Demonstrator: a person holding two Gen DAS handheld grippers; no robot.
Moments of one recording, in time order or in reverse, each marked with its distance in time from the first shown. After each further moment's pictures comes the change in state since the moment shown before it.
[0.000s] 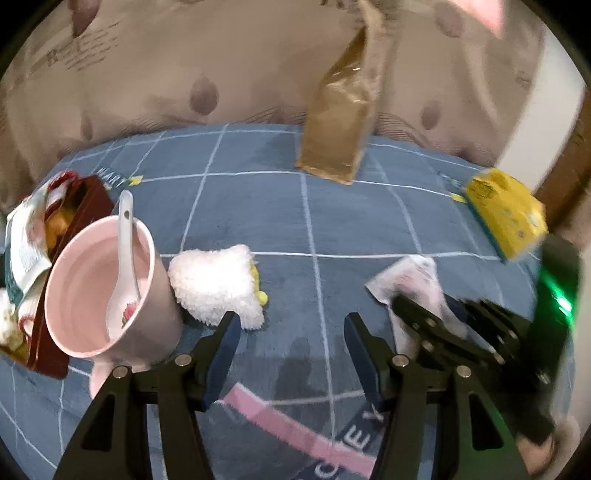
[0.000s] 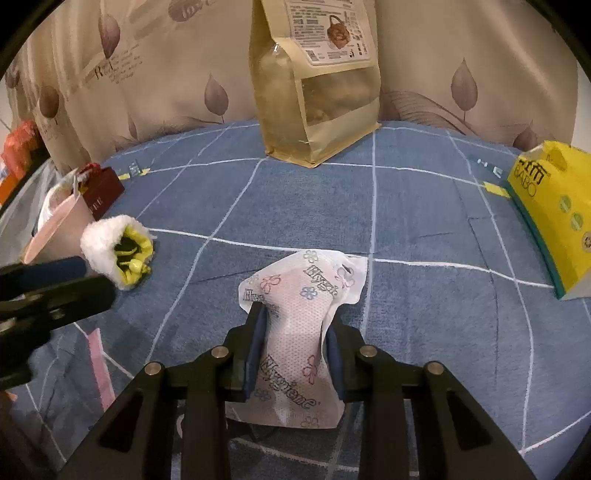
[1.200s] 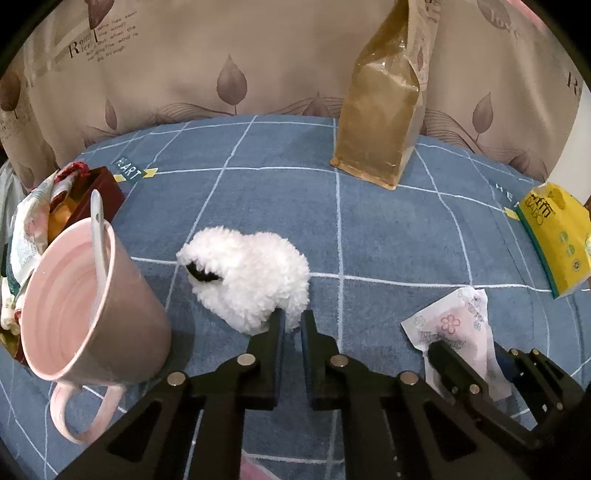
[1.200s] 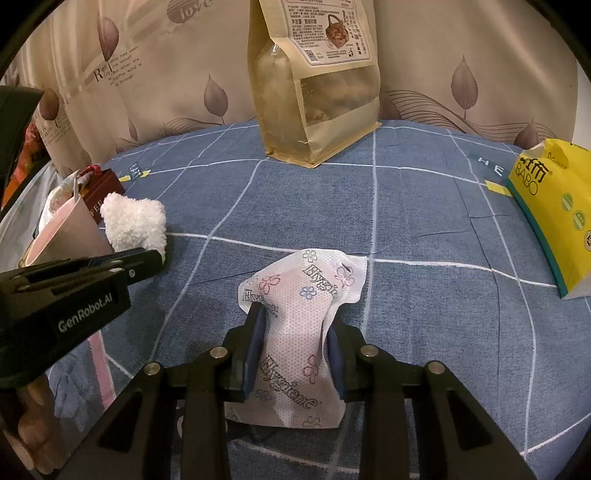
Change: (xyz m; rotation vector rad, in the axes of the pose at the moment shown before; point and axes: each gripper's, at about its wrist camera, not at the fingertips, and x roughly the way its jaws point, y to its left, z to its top) left arm 0.044 -0.014 0.017 -0.061 -0.007 0.157; right arm 0.002 -0.001 0.000 0.001 -0.002 -0.001
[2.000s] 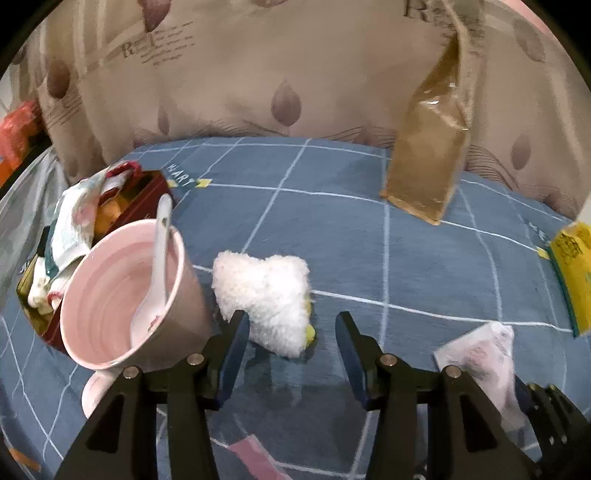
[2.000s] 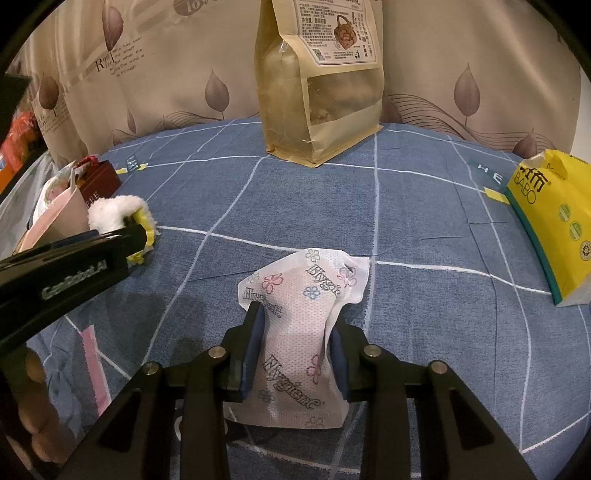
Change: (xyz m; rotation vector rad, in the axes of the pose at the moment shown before) left arm -0.010 0.017 0.001 -0.120 -0.088 0.145; right arm 0.002 0.007 0.000 -0.034 0.005 -0.036
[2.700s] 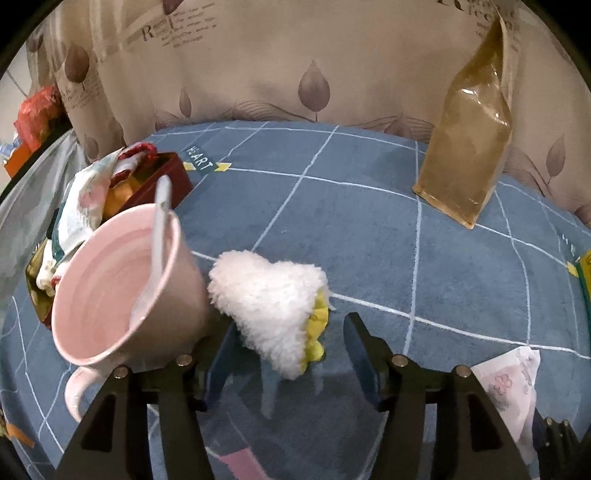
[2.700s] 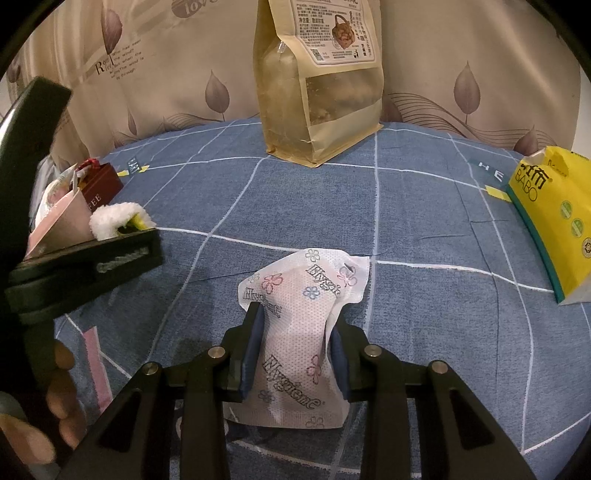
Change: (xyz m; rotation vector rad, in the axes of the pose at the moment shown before) left arm 0.021 -0.009 0.005 -0.046 0.040 0.098; right arm -0.001 0.002 0.000 0.007 0.000 0.007
